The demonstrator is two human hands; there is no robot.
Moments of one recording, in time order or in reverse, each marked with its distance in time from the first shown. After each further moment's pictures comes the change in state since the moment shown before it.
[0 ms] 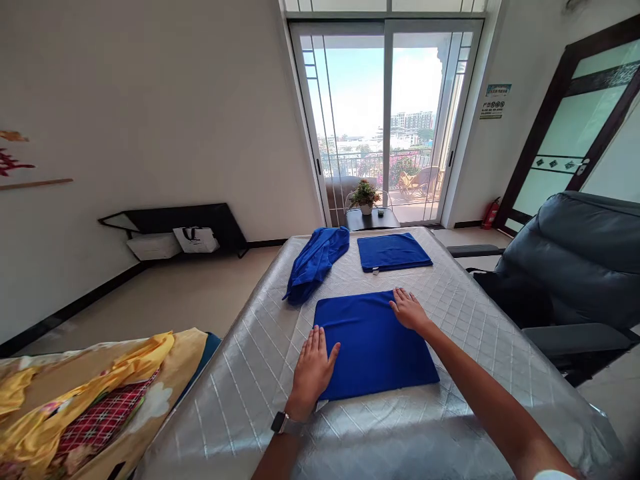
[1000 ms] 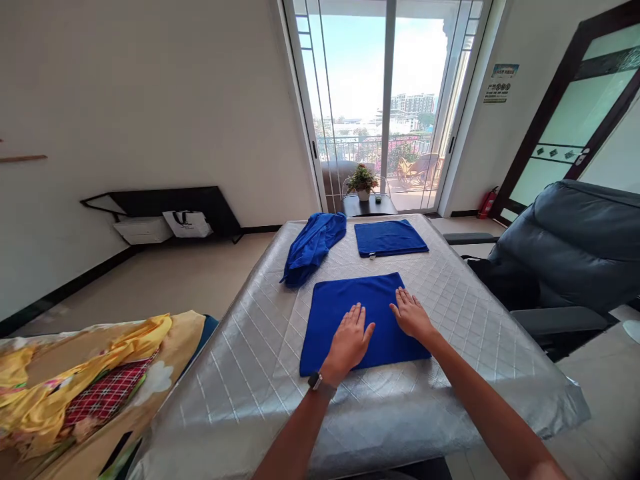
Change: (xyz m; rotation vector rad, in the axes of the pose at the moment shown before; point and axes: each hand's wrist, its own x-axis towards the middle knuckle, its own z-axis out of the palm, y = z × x) left_hand 0.004 0.098 -0.019 -0.130 -0.043 0.319; right_hand -0.073 -0.011 0.009 -0.017 0.007 0.046
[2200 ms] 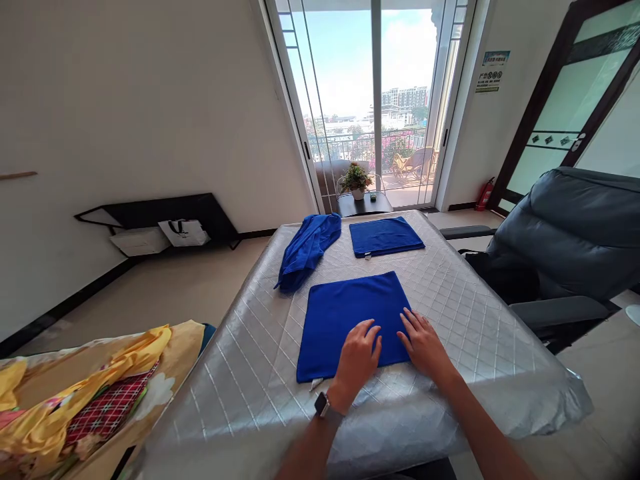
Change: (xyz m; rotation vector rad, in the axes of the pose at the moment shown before) left_hand -0.011 0.041 -0.011 -0.170 0.141 0.046; right_hand -0.083 0.009 0.009 0.096 0.222 -0.074
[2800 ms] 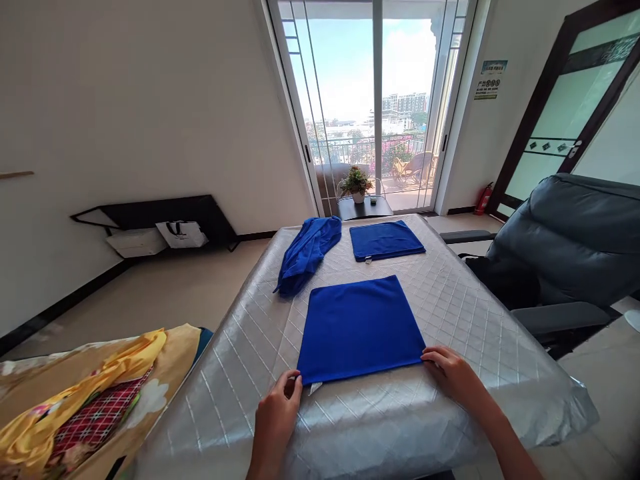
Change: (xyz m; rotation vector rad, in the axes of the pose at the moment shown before) left_hand -0.104 -0.102 -0.075 -0.095 -0.034 -0.804; right_hand -0.053 0.050 -0.009 0.391 0.030 -0.111
